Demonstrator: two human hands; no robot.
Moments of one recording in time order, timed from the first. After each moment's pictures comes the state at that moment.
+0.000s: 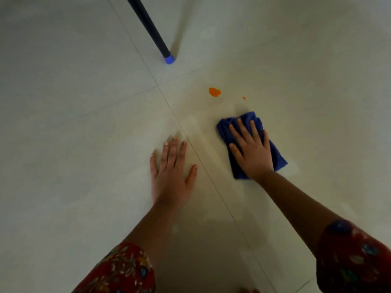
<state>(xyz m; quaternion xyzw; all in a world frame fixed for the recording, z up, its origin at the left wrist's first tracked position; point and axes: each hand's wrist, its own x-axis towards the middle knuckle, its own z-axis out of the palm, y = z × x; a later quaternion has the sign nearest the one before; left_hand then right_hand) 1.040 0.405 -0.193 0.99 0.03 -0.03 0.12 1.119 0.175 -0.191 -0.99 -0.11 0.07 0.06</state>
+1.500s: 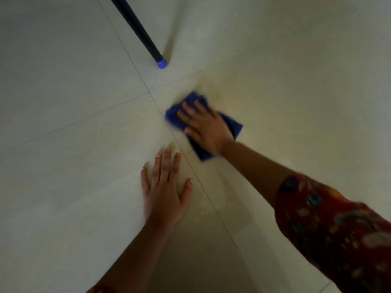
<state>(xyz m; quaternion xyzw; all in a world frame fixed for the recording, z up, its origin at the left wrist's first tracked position) 1.045 0.406 -0.192 0.99 0.03 -0.05 0.11 1.220 0.263 -0.194 -0.95 -0.32 0.05 0.04</state>
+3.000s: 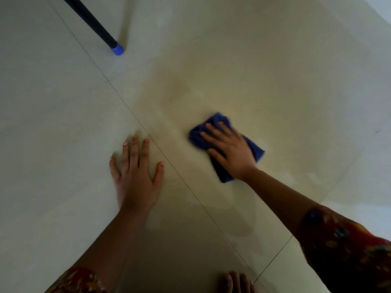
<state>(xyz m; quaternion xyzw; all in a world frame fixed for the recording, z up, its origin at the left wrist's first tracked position) 1.043 0.403 -0.192 0.99 0.02 -0.03 0.11 1.098 0.126 -0.193 -0.97 -0.20 0.05 0.10</state>
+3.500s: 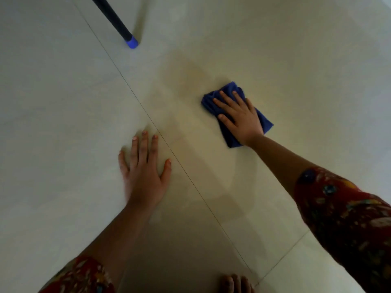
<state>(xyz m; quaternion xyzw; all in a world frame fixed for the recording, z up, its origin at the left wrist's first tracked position) 1.043 0.401 -0.191 0.99 0.02 -0.04 0.10 1.183 0.123 -0.185 -0.98 -0.16 0.08 0.08</state>
